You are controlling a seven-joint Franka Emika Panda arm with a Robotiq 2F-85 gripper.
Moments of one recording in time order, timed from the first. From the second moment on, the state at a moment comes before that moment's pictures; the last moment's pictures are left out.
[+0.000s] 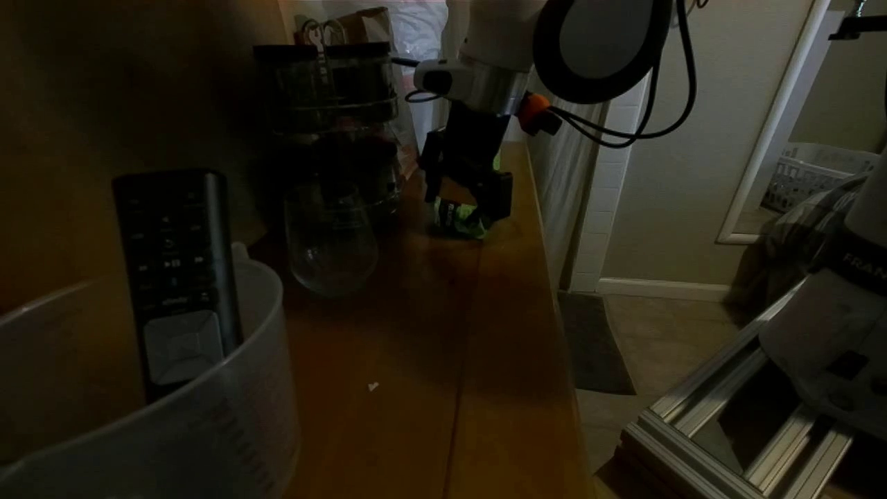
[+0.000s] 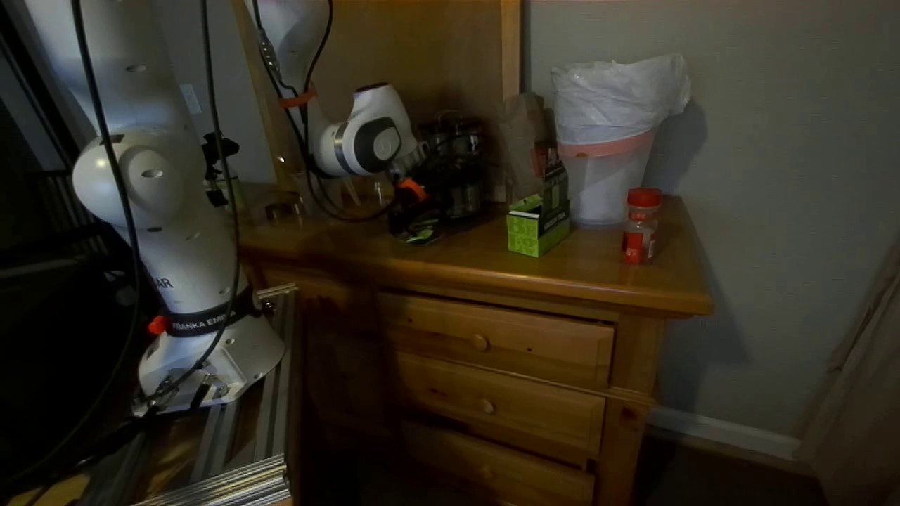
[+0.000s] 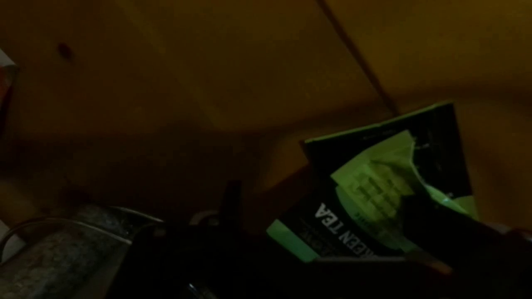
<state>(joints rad) 0.13 0.09 0.25 -2.74 -0.35 3.13 -1.01</state>
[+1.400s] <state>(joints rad) 0.08 0.02 0.27 -2.74 -0.35 3.15 -1.21</state>
